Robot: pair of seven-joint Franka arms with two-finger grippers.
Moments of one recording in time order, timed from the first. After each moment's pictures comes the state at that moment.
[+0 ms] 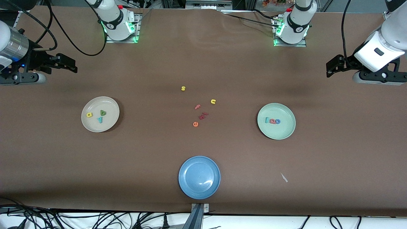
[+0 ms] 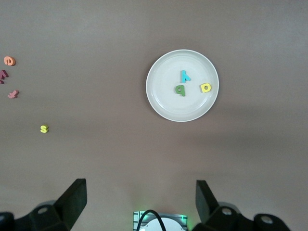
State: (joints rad) left arm 0.01 -0.04 -0.12 -1.68 0.02 1.57 -0.05; right arm 0.11 0.01 -0.05 -1.64 0.04 1.49 0.01
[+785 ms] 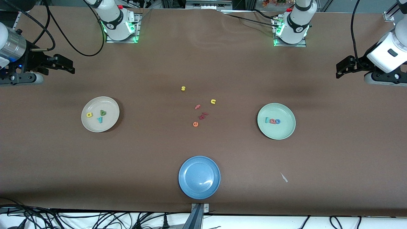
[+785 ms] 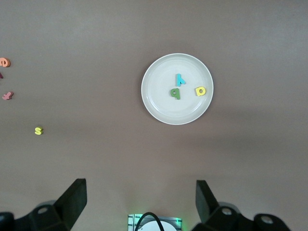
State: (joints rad) left arm -0.01 -0.04 -0.04 -1.68 0.02 1.57 0.02; right arm 0.10 0.01 -0.04 -1.64 0.03 1.50 0.00
